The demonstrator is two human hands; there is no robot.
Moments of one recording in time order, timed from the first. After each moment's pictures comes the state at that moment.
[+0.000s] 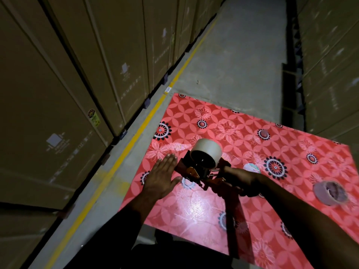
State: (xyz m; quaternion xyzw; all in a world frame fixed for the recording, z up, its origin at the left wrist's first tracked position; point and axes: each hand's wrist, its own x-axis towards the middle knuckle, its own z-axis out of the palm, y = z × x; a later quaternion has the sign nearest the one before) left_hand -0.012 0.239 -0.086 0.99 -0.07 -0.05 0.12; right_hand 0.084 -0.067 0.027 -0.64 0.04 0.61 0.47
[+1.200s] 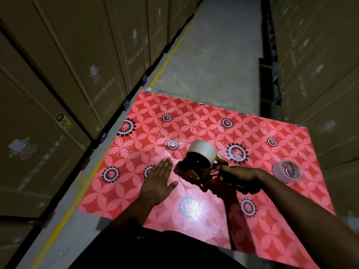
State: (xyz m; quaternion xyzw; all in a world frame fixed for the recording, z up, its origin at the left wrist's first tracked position) left_hand -0.028 0.104 -0.083 0.99 -0.08 -0.04 0.12; right_hand 0.063 -0.207 0.057 -0.74 0.10 0.54 0.38
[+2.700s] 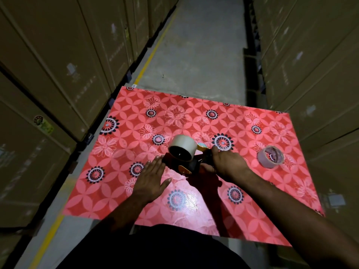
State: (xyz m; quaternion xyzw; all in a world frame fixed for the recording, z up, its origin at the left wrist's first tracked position) left_hand -0.028 0.085 -0.083 0.98 -0.13 -0.06 0.12; right_hand 0.036 -0.194 0.071 -0.97 -0.21 0.11 -0.12
